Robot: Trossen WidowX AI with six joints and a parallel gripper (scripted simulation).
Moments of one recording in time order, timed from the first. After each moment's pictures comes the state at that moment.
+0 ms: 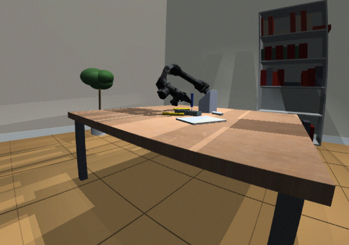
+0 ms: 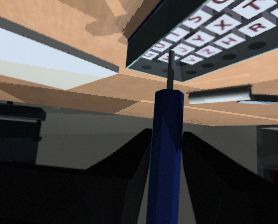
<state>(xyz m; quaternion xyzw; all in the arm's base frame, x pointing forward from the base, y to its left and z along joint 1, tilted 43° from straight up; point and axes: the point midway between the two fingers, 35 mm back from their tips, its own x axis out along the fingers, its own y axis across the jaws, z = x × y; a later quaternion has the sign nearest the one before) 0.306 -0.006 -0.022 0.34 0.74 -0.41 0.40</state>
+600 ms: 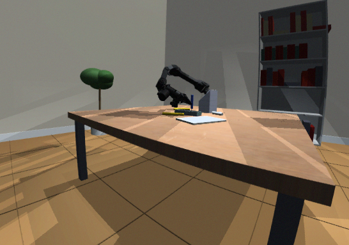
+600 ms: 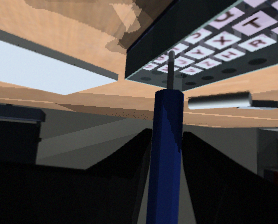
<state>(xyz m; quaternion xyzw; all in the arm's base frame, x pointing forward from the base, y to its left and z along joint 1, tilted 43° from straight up) 0.307 -0.012 -0.029 0.34 0.74 -0.41 0.40</state>
